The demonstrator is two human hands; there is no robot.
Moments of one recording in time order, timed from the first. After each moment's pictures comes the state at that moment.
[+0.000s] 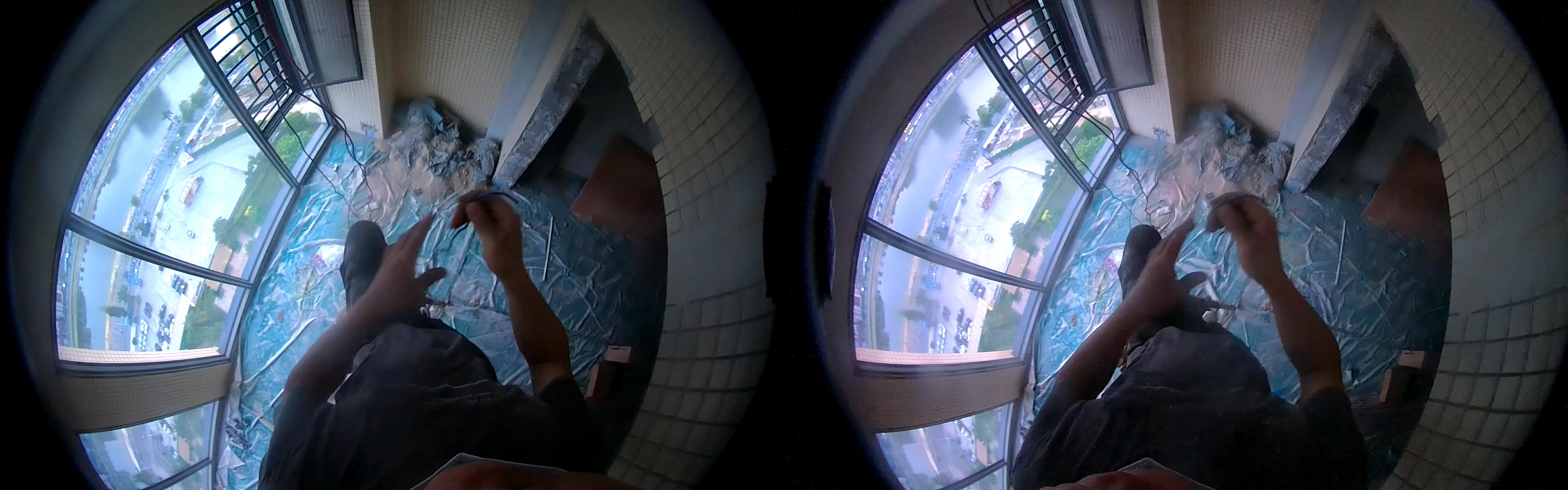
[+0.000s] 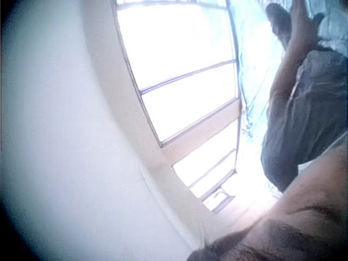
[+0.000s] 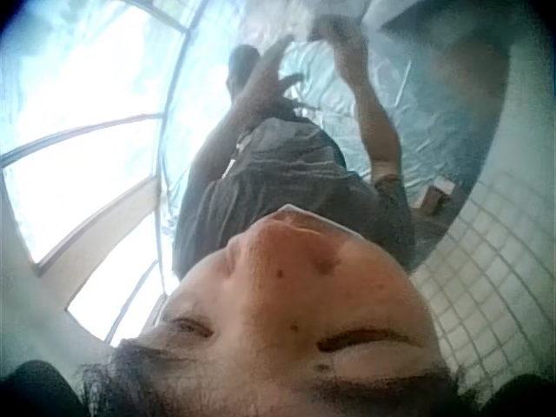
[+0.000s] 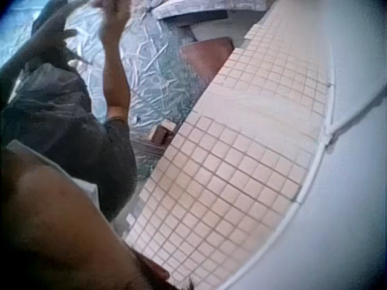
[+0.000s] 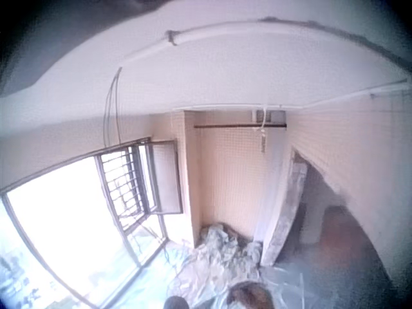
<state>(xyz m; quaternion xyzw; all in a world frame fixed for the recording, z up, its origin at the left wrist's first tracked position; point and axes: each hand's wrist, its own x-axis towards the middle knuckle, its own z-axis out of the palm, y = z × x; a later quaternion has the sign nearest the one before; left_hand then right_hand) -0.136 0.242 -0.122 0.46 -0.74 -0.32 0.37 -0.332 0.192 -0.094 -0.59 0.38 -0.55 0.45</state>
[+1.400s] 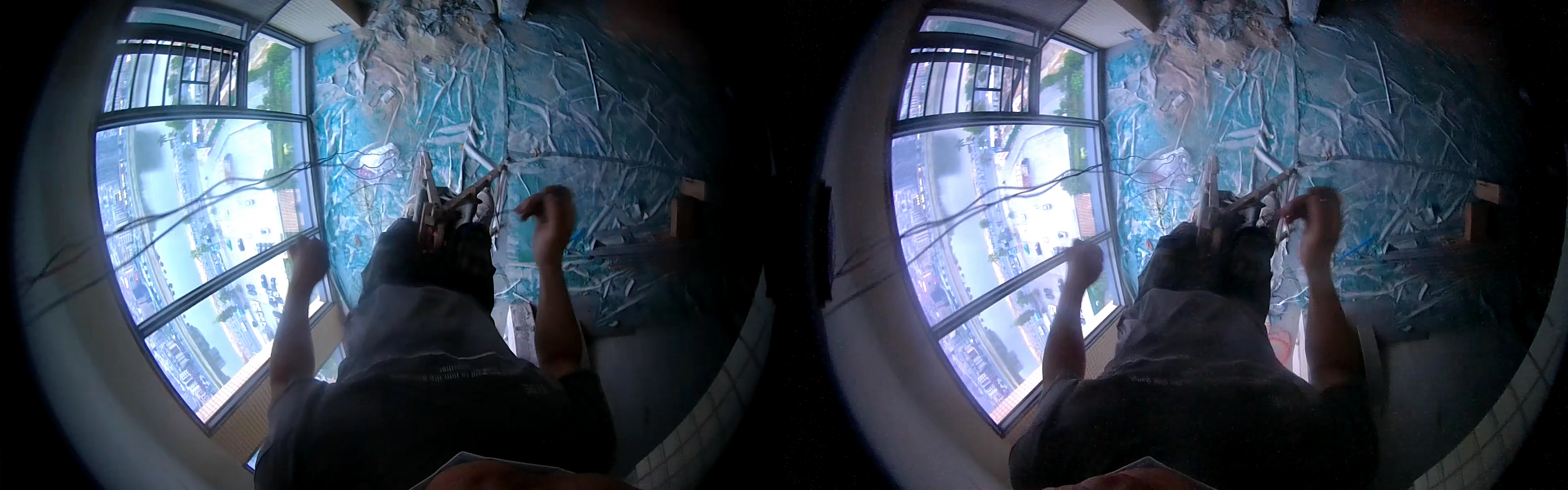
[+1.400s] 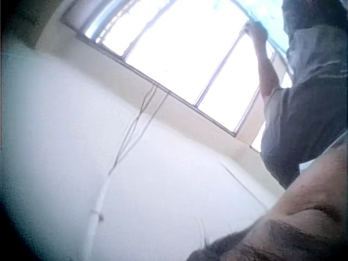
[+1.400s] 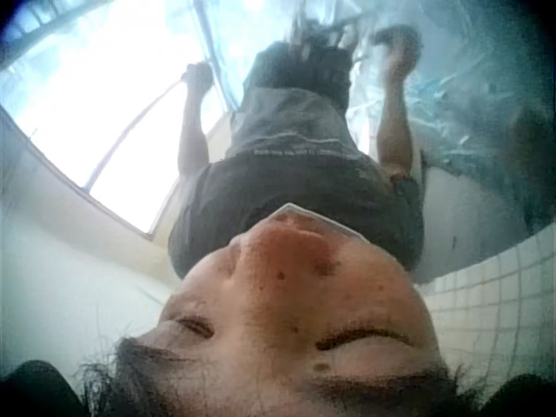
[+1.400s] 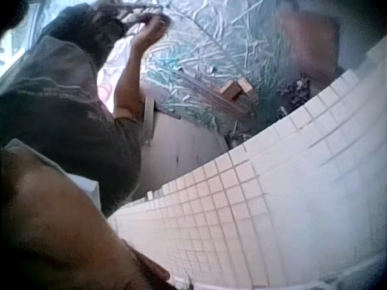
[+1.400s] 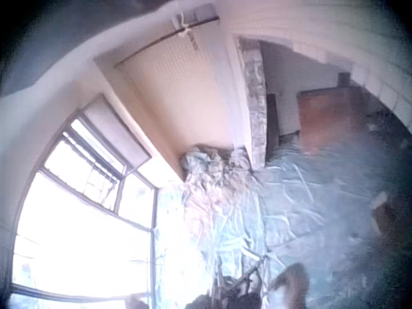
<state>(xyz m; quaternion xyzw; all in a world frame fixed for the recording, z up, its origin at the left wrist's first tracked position) 0.117 0.142 -0.290 0.47 -0.82 -0.02 -0.31 -0.390 0.230 -0.286 -0.19 0.55 -0.67 0.46</state>
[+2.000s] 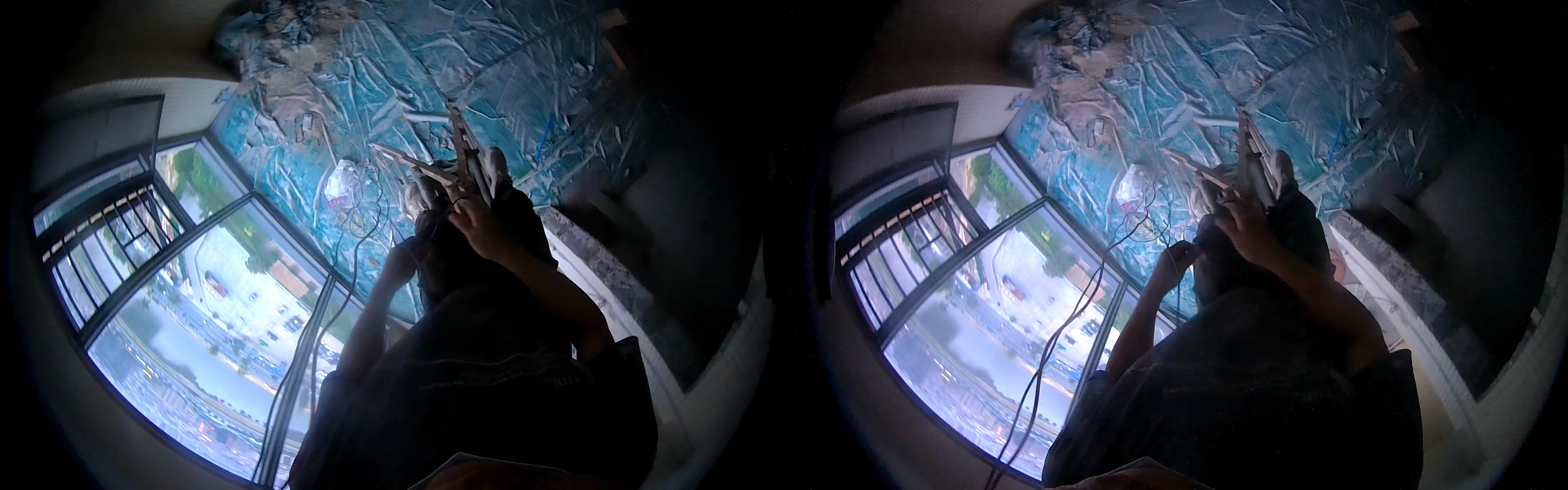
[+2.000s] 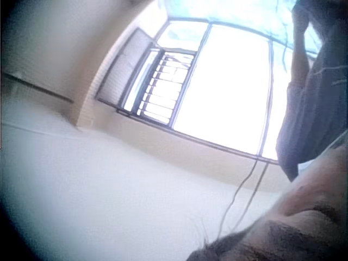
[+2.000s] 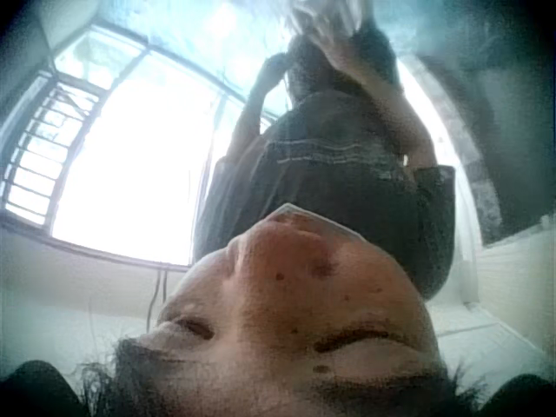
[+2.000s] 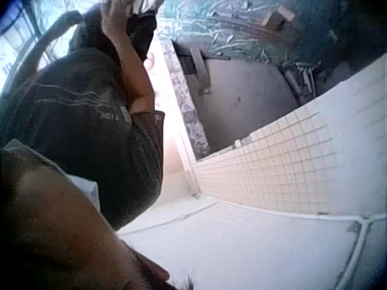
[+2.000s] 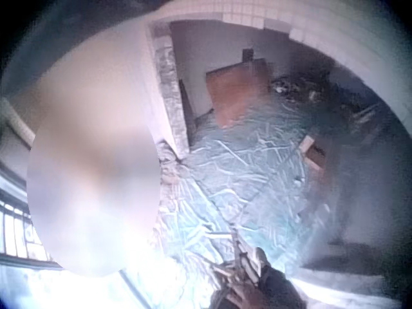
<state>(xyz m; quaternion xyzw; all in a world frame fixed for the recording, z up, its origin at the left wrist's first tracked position) 0.081 0.063 -0.410 0.27 -0.73 -0.61 -0.14 -0.130 0.195 -0.365 -0.36 0.80 -0.36 0.33</state>
